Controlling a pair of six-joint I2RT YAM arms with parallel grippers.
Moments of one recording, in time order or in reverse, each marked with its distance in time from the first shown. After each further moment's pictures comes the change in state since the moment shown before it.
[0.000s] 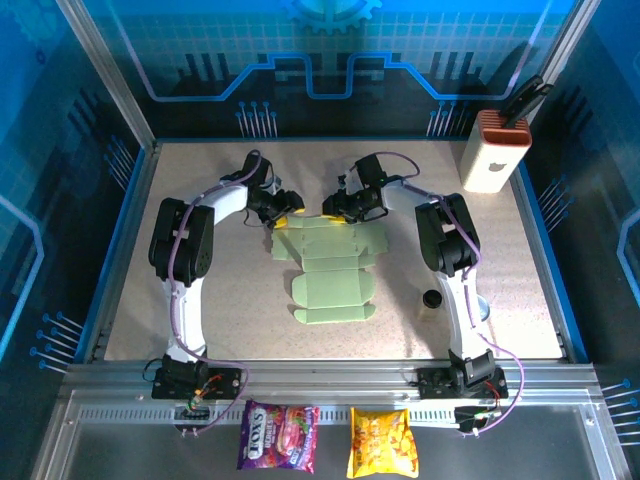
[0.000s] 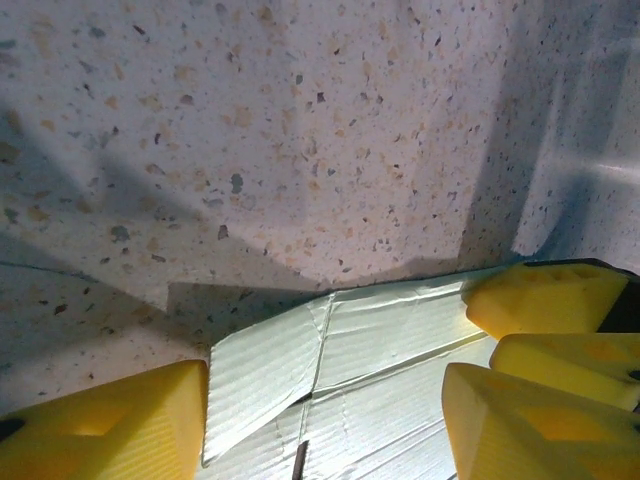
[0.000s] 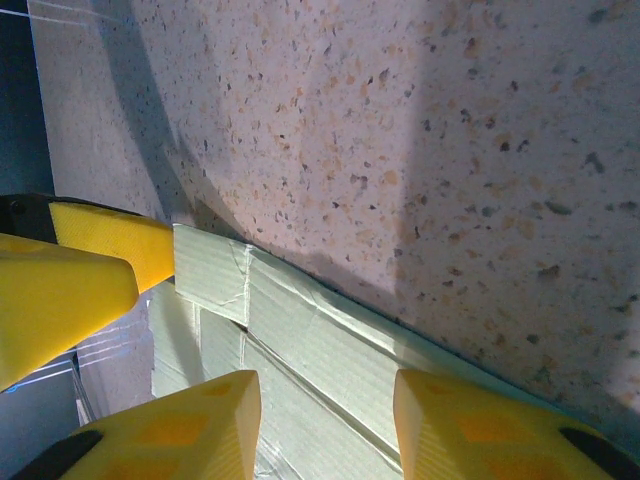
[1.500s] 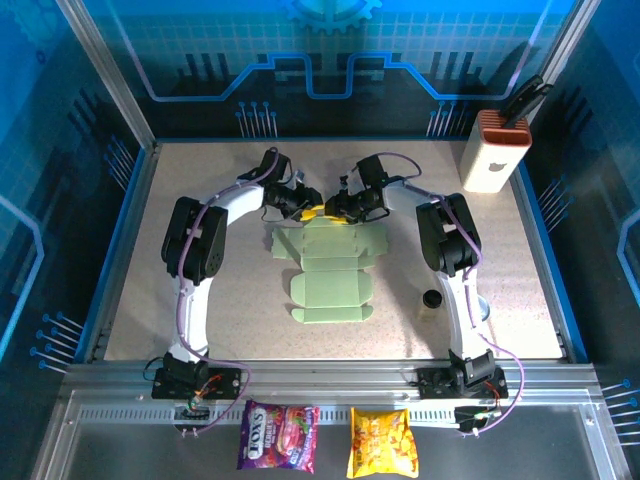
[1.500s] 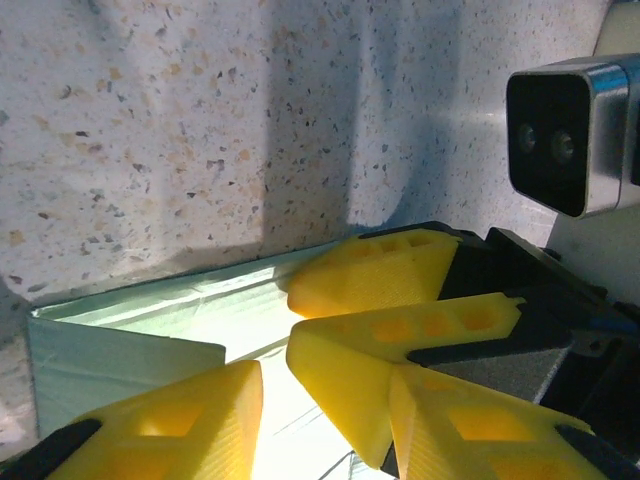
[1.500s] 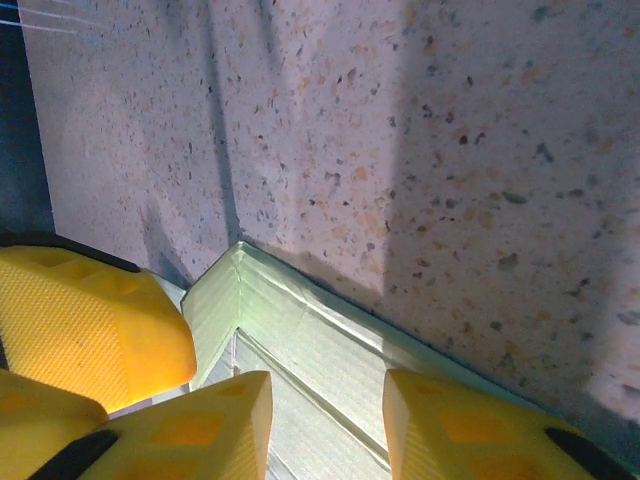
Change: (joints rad) left arm -0.089 0.061 0.082 0.114 0.157 -0.098; right arm -0.008 -0.005 -0.014 0.004 0.003 0.011
